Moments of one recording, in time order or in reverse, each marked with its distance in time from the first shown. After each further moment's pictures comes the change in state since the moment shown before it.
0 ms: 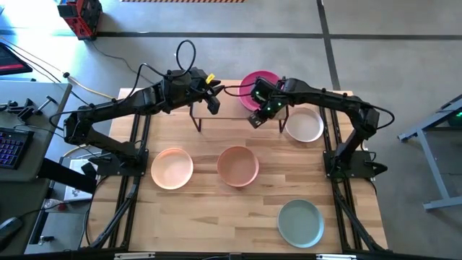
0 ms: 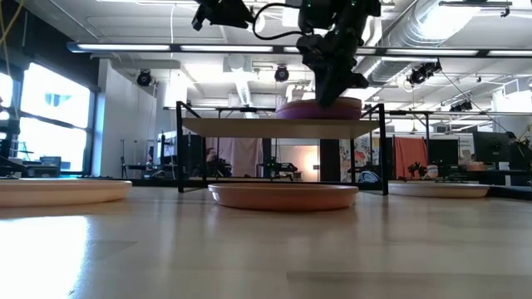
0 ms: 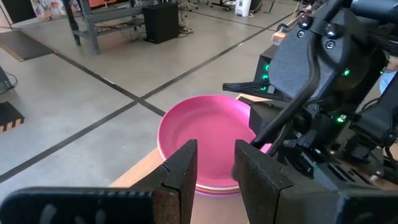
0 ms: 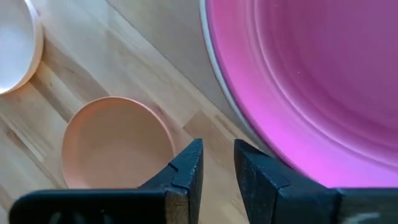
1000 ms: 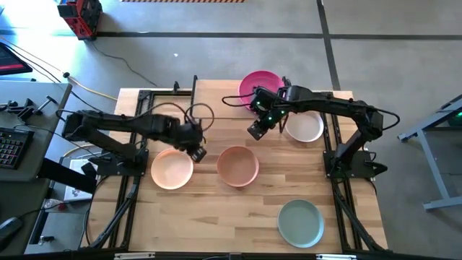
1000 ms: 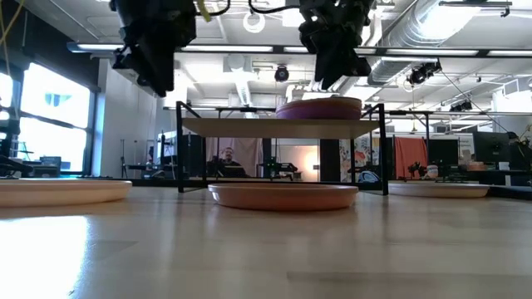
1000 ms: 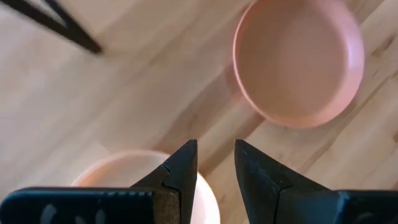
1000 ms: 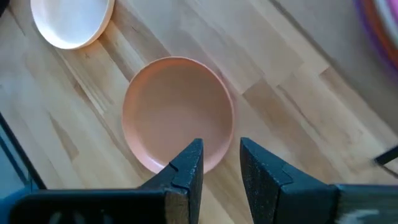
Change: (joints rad) left arm -0.310 -0.001 -0.187 -0.723 0.148 -0.680; right arm 0.121 -0.053 0.000 -0.023 -0.118 0.048
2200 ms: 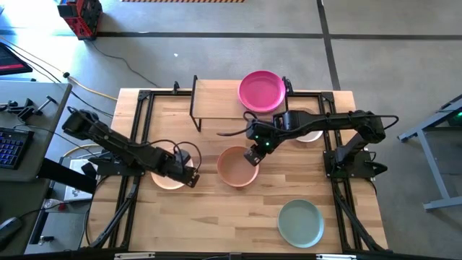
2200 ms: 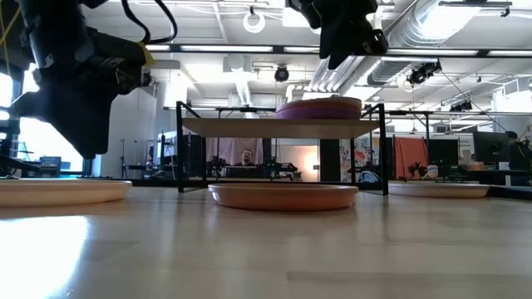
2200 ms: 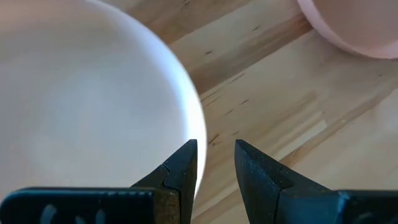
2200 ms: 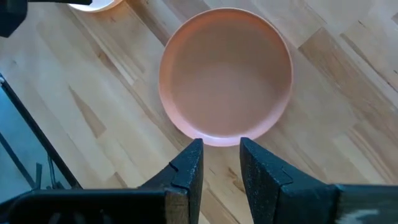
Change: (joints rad) left arm -0.367 0.001 -0.384 0.309 -0.047 -0.604; right arm 0.289 0.000 0.001 0.003 0.119 0.295
